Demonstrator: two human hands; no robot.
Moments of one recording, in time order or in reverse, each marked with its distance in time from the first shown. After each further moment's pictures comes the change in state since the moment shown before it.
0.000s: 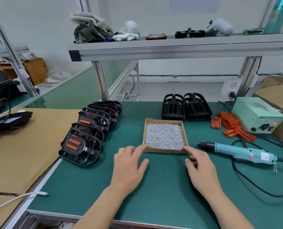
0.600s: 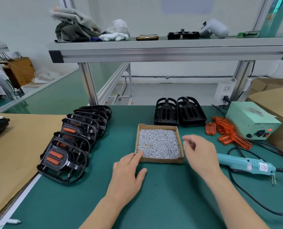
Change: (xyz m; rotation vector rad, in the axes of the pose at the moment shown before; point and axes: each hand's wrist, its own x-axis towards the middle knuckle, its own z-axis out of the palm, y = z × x) left_hand 0.022 0.003 0.029 -0.185 -0.135 -0.011; right_hand 0.077 -0.021 -0.018 -0.236 0.144 -0.072
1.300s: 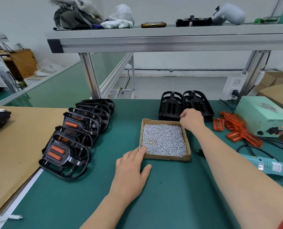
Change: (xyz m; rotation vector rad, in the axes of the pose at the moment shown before) left_hand 0.005 -0.002 0.007 0.070 -0.037 -0.023; right_hand 0.142 0.017 0.064 -0.253 -0.223 0.164
